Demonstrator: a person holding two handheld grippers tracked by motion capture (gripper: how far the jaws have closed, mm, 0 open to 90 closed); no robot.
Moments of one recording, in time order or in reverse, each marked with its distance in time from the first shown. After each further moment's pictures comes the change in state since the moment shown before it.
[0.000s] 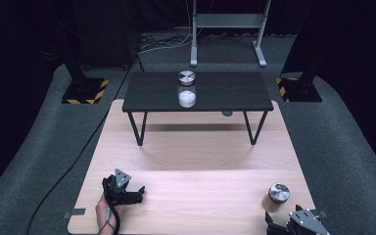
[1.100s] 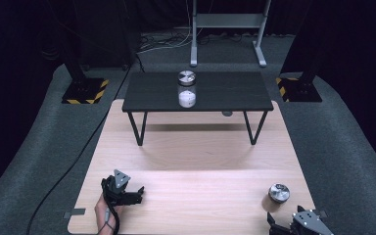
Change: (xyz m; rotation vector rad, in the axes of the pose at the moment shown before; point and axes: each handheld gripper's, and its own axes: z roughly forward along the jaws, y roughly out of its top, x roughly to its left) left arm 0.000 -0.001 -0.001 -0.001 0.001 0.001; right arm -0.009 -0.003 -0.003 -0.004 0.018 0.009
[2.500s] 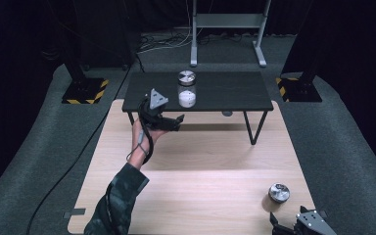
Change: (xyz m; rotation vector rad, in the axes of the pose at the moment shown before) left arm -0.002 0.199 0.009 -0.320 -0.163 0.136; right arm -0.004 -0.001 -0.006 -0.017 -0.005 0.020
